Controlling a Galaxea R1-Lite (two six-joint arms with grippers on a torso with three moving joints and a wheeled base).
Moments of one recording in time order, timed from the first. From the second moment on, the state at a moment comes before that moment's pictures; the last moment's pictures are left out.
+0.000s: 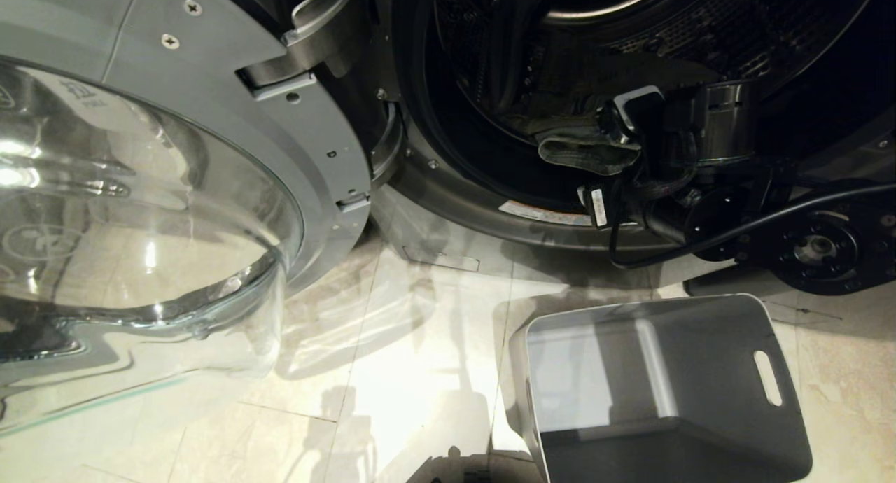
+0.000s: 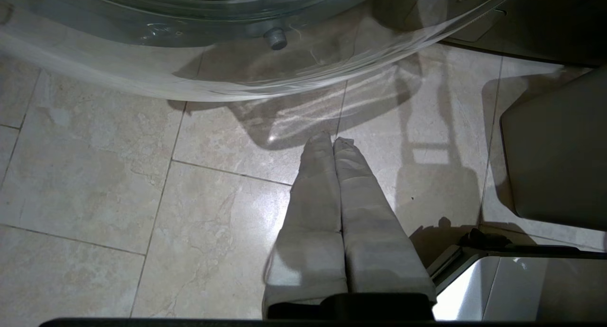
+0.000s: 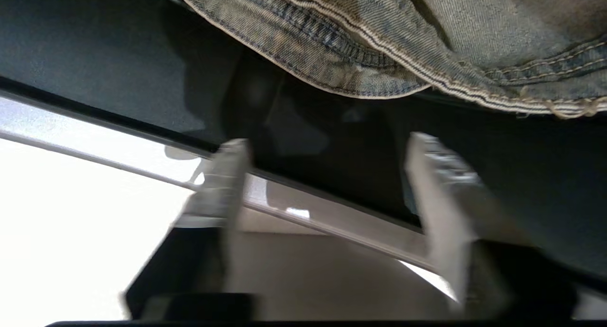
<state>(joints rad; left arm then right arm) 0.00 0.00 0.00 -0.01 0.01 -0.02 0.52 1.79 -1.32 -0.29 -0.55 -0.17</state>
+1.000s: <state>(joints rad) 0.00 0.00 0.00 -0.01 0.01 -0.02 0.49 1.93 -1.44 -0.39 -0.60 -0.22</state>
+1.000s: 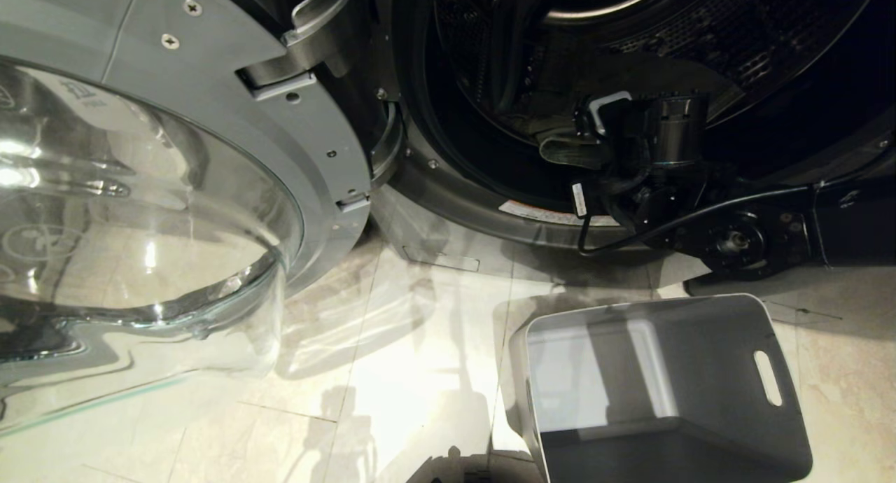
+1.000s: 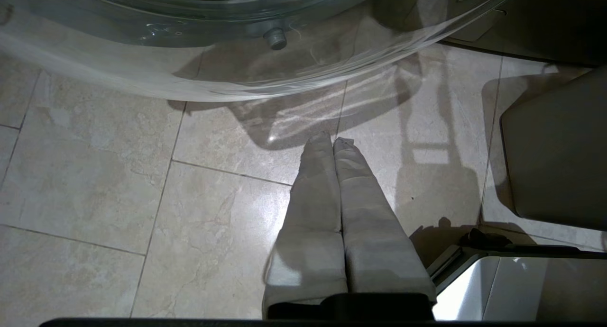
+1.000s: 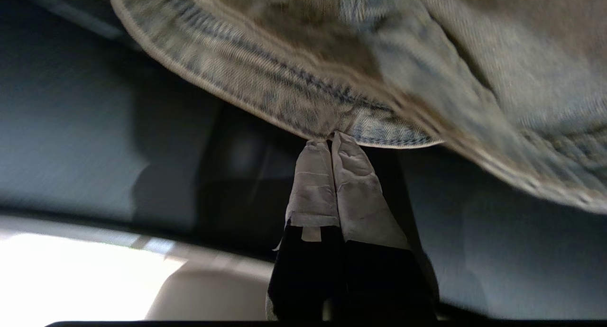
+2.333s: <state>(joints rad) 0.00 0.00 0.00 -0.01 0.01 -0.02 0.50 2.16 -1.81 -0.96 -0.54 -0.51</state>
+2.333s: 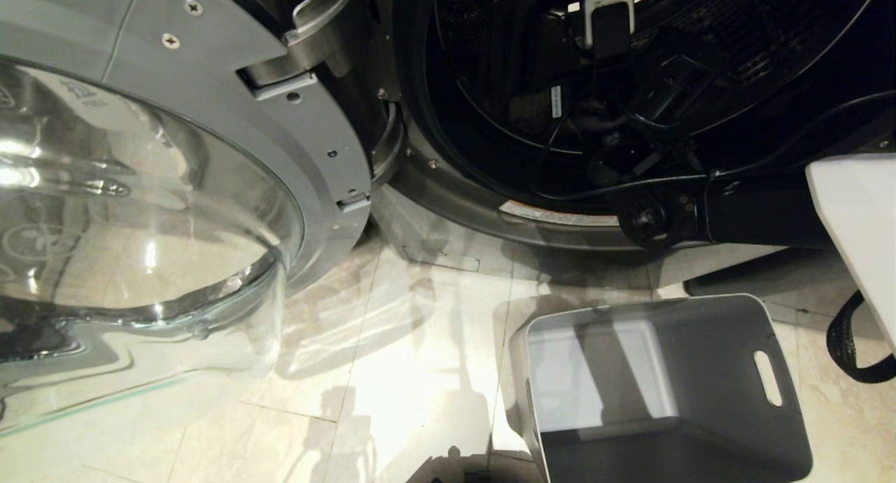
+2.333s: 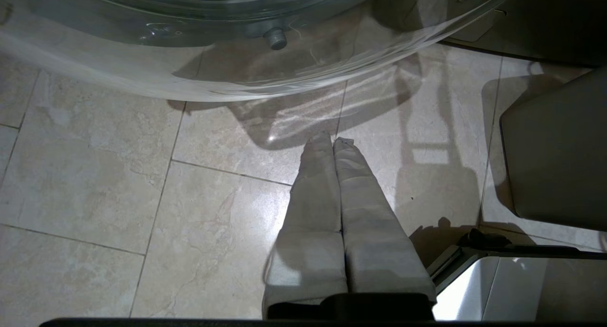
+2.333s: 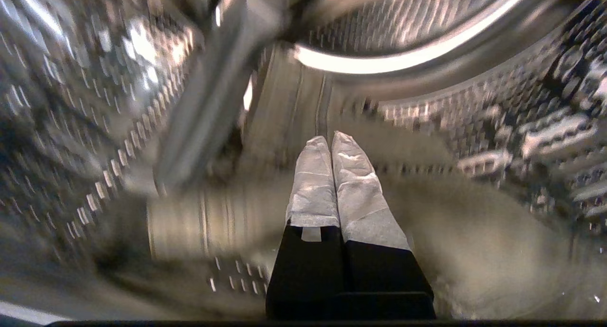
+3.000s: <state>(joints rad) 0.00 0.00 0.00 -0.01 0.01 -0.02 0.67 1.83 -1.28 -0.92 -0.61 -0.49</state>
